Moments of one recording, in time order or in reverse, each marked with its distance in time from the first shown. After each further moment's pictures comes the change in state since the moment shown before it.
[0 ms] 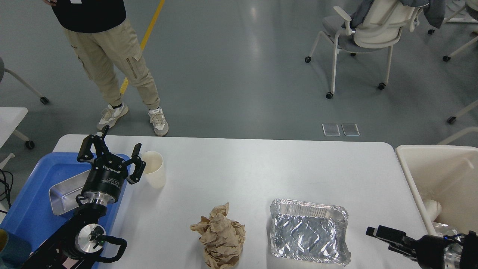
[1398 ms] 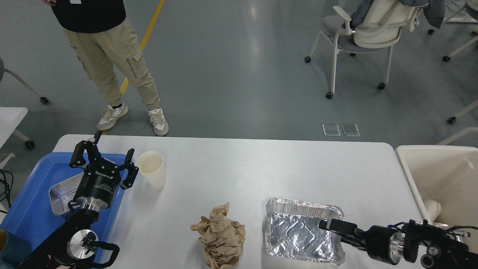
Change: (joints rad) left arm 0.030 0.022 -0.018 0.010 0.001 -0.019 -0.001; right arm 0.142 0.233 -0.121 -0.121 0.000 0.017 0.069
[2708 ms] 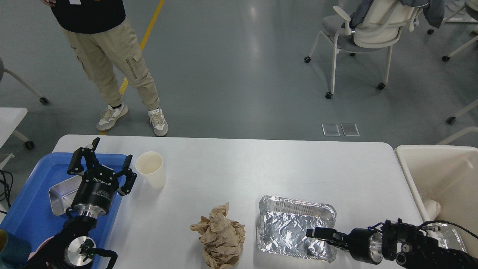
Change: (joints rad) left arm 0.035 0.000 -0.008 0.001 0.001 -0.015 -0.007; right arm 0.109 0.160 -0.170 -0.190 -0.028 0.005 0.006
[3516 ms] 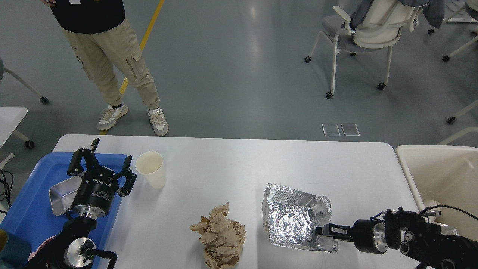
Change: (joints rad) left arm 0.006 0.000 0.000 -0.001 0.000 0.000 -0.002; right arm 0.122 -0.033 -0.117 -0.035 -0.003 0.003 0.044
